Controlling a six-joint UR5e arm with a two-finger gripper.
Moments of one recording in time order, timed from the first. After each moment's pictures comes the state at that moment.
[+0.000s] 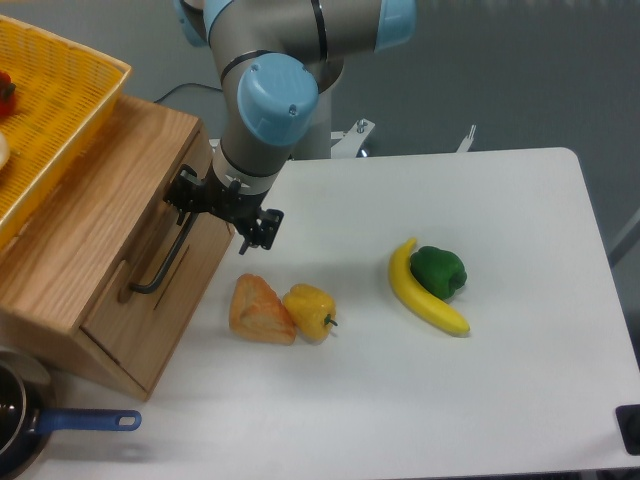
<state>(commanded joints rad) 2.33 -1.75 -1.56 -1.49 1.19 0.60</state>
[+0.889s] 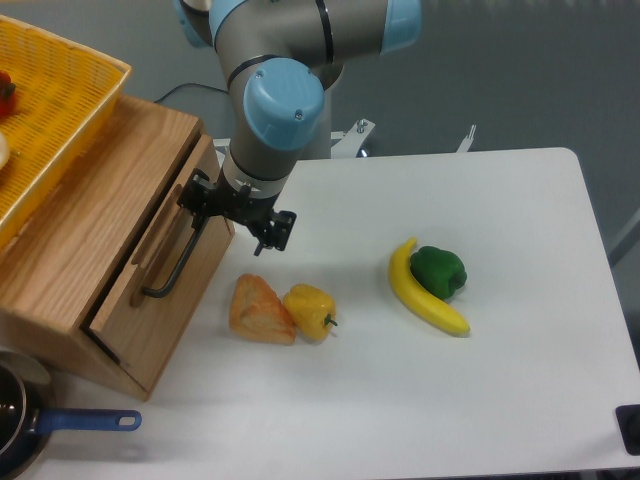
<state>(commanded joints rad) 2.35 -1.76 -1.56 -1.49 1.25 0.61</state>
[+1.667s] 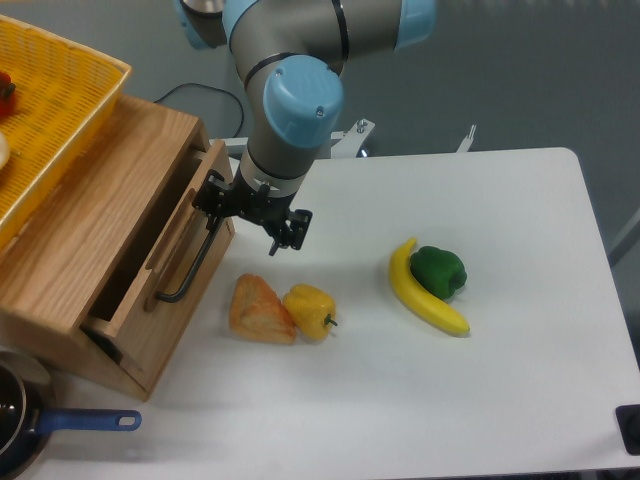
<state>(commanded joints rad) 2.38 -1.76 -1.55 -1.49 1.23 0.61</state>
